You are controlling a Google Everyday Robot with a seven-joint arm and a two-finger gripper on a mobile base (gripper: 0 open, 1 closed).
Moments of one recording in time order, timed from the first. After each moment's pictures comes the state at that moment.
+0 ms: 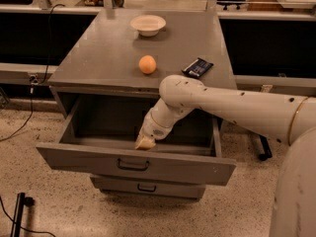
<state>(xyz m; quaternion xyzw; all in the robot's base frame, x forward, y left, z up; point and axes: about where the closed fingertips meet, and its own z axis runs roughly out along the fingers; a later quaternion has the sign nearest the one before) 0.562 0.055 0.638 -0.67 0.69 0.20 0.18</state>
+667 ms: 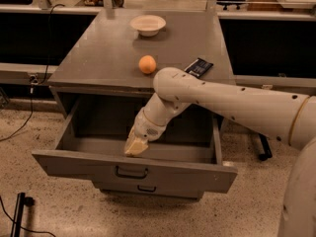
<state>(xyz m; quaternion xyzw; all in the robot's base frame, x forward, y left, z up) 0.520 0.082 0.673 -0.70 0.65 0.26 0.16</state>
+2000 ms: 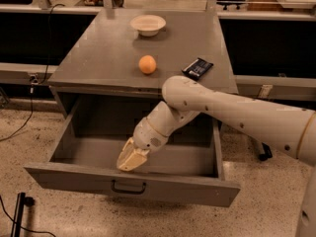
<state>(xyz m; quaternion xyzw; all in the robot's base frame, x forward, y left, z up) 0.454 0.098 0.691 -0.69 0.59 0.40 0.15</state>
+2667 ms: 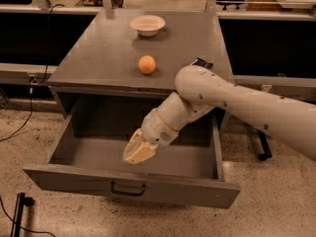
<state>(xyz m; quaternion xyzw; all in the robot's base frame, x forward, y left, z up) 0.454 0.075 0.730 -0.69 0.60 0.37 0.19</state>
